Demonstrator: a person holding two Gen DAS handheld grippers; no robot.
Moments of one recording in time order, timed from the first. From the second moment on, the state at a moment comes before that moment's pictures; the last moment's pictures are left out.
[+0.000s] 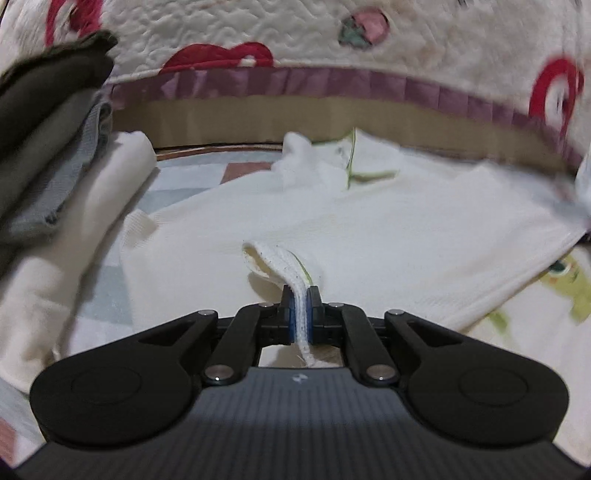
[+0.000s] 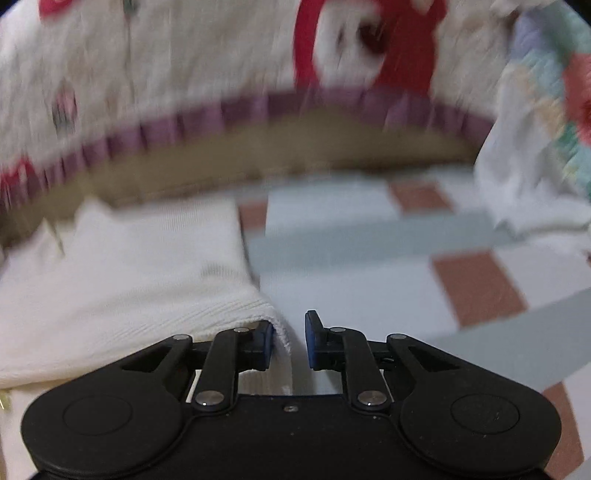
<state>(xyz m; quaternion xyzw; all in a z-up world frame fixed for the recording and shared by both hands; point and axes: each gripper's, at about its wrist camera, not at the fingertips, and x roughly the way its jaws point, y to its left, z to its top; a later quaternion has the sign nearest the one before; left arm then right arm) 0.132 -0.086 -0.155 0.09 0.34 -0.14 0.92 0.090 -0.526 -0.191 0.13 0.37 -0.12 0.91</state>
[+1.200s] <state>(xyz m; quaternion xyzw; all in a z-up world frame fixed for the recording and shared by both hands) 0.160 -0.024 -0.150 0.04 0.38 -0.19 0.90 0.237 -0.536 -0.190 0.18 0.39 -0.04 0.90</state>
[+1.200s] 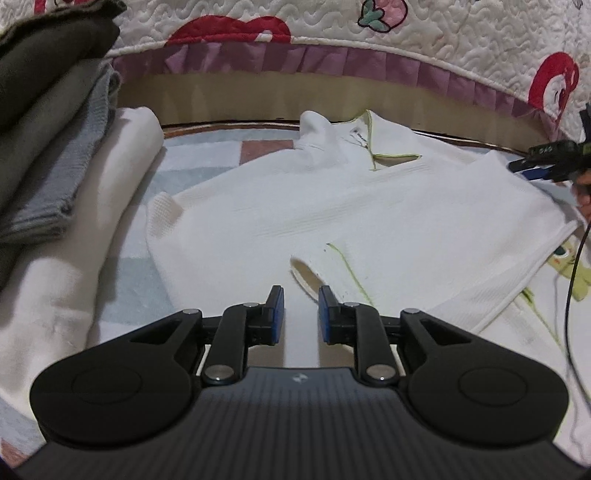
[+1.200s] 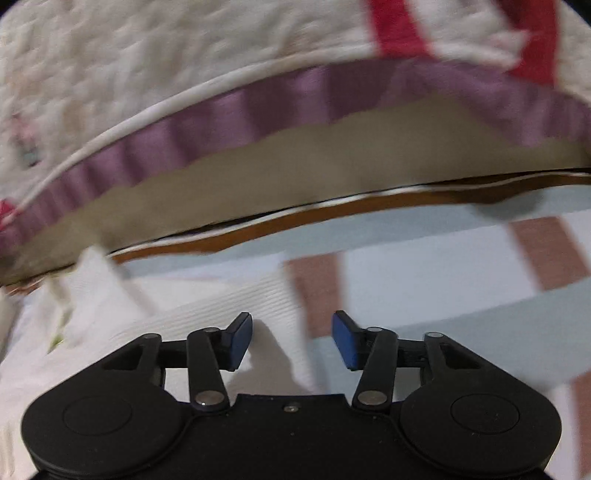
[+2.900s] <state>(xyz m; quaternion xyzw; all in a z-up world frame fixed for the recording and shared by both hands) 0.010 -0.050 -0.103 0.12 0.51 -0.20 0.83 -0.198 -0.517 -0.164 0.30 0.47 -0.02 0.83</state>
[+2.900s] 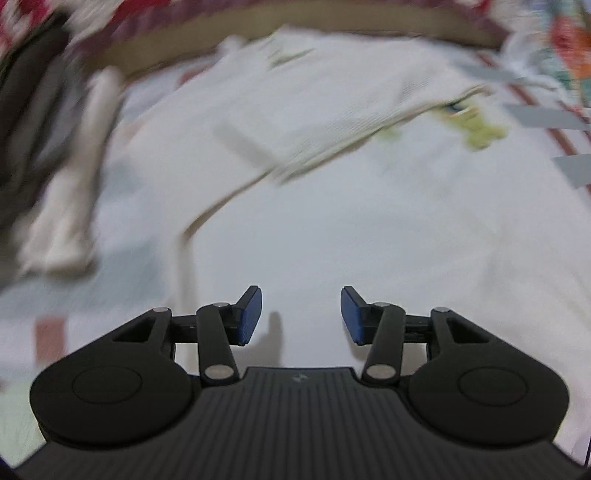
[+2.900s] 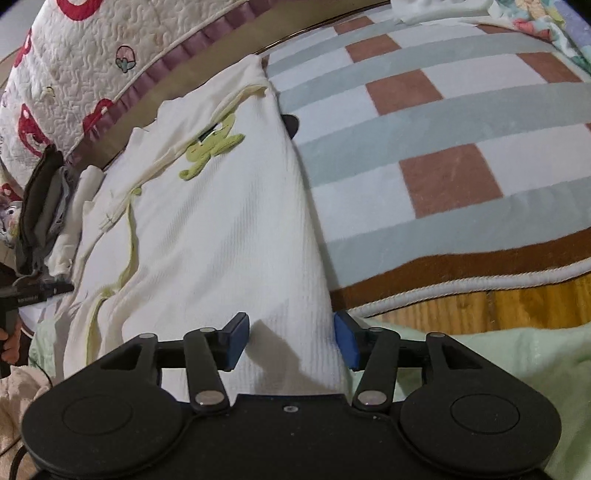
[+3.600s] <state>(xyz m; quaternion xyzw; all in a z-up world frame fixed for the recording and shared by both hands) -0.042 0.025 -0.060 0.03 0.55 -0.18 0.81 -0.074 -0.208 -0.114 0.12 0.53 0.48 0.68</state>
